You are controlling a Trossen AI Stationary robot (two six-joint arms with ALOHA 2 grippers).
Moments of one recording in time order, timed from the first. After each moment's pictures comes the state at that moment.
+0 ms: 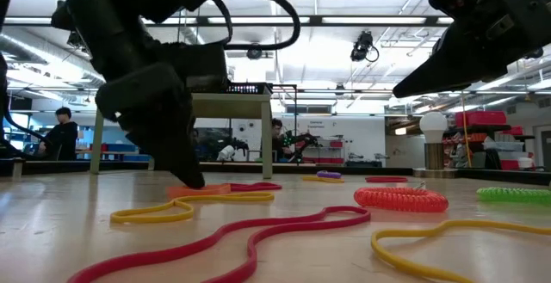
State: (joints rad) left arm -0.38 1.78 0.85 -0.14 -0.36 -0.55; right arm 0.57 1.36 0.50 0.22 0.72 0.40
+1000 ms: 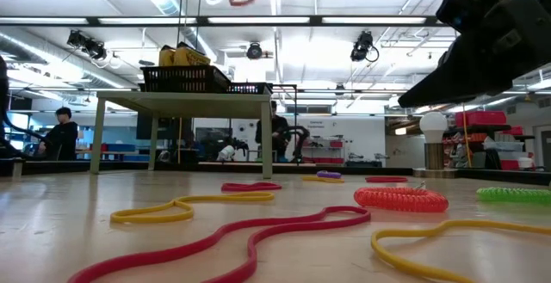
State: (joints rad) left arm -0.23 1.40 1.36 -0.62 -0.90 -0.16; right arm 0.57 1.36 0.41 0.36 0.72 0.40
